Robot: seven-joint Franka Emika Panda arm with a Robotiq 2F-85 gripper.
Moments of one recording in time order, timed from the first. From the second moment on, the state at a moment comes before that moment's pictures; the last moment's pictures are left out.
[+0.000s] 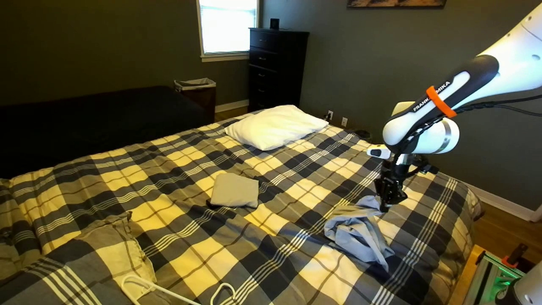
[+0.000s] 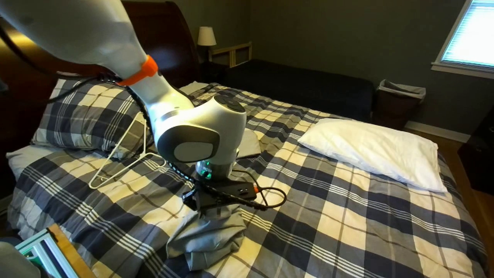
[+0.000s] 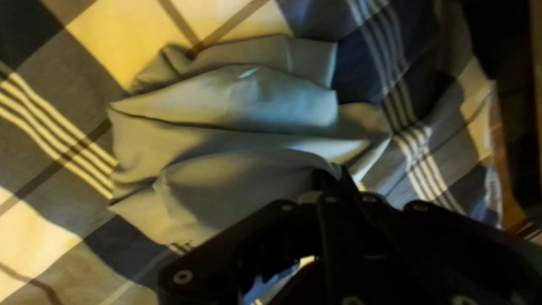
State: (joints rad) arm -0.29 0.02 -0.03 -2.66 0.17 2.45 -1.54
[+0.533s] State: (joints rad) arm -0.20 -0.03 -0.09 -2.75 0.08 2.56 -1.52
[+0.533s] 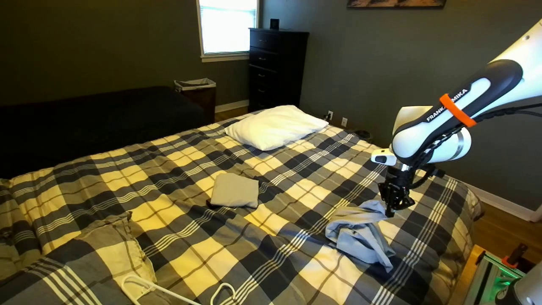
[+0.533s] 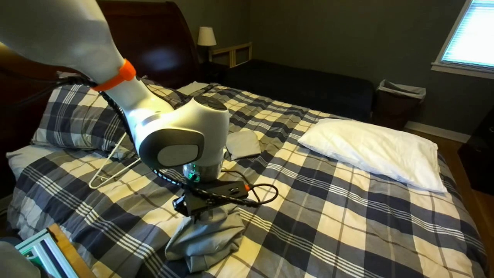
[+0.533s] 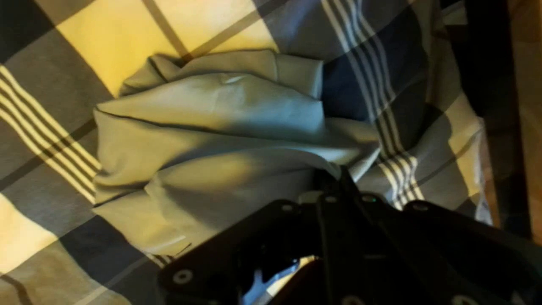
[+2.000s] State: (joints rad) arm -0.69 0.20 0.43 -2.74 0.62 2.70 -1.97
